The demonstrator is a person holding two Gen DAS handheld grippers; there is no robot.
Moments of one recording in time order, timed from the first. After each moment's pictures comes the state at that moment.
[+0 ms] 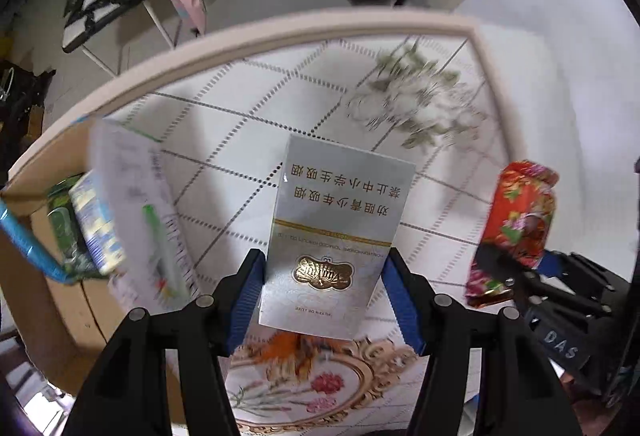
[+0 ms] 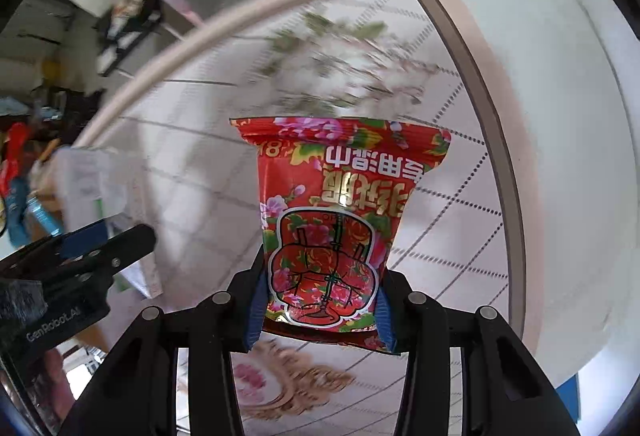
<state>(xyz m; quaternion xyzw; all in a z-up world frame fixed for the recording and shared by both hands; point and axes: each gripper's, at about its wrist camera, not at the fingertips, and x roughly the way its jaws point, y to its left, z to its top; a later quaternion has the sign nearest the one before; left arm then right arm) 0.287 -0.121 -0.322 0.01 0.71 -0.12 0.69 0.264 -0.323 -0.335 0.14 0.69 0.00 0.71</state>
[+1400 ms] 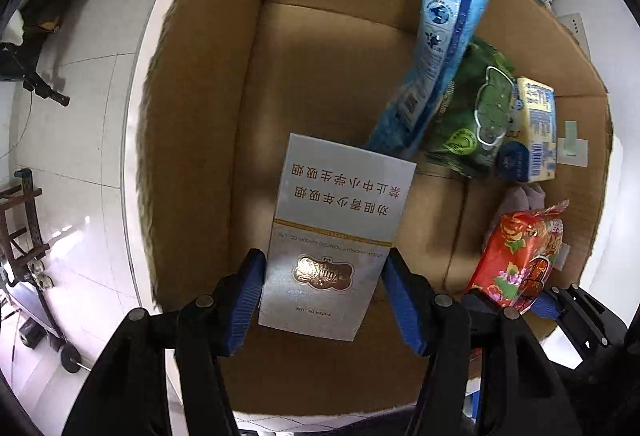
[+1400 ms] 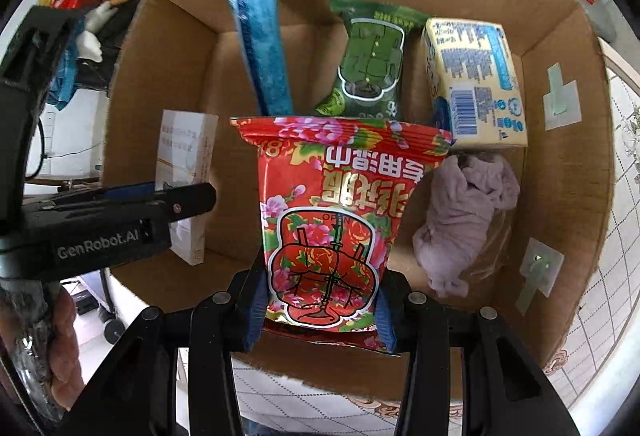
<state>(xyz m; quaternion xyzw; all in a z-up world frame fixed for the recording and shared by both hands) 0.266 0.246 -0.380 -0.12 0.77 0.02 0.63 0.248 0.098 -0.368 -0.01 0.74 0.15 0.66</state>
